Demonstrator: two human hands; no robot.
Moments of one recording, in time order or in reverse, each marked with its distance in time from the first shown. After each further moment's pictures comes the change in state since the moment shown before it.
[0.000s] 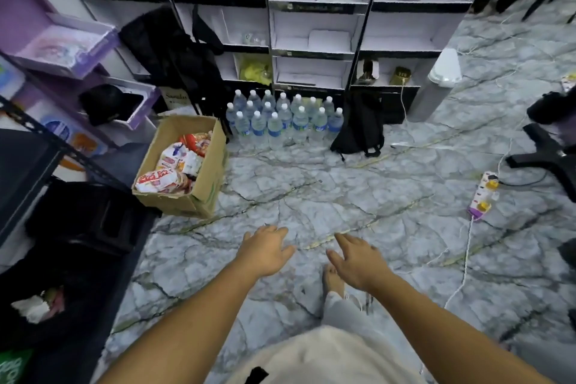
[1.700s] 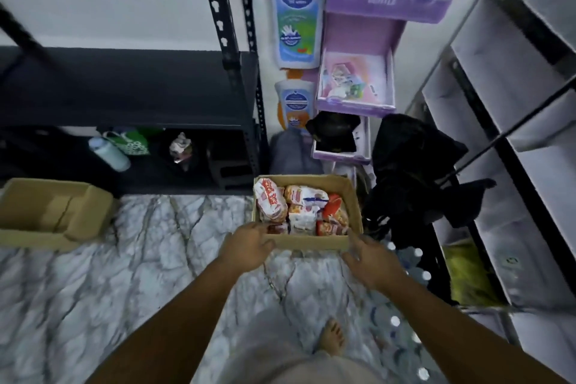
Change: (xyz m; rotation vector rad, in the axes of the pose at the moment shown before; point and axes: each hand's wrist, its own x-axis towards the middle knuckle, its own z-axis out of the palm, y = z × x) left_hand 0.205 -0.178 -0.271 -0.935 0.592 -1.203; right_hand 0.583 -0.371 -0.319 -0.899 -0.312 -1.054
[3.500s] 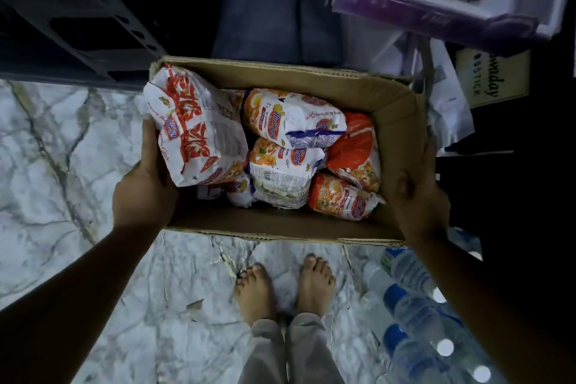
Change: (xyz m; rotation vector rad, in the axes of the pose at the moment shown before) left_hand 0.401 -0.153 0.233 -0.182 0.344 -0.237; right_hand 0.442 0.145 0.201 0.275 0.576 0.223
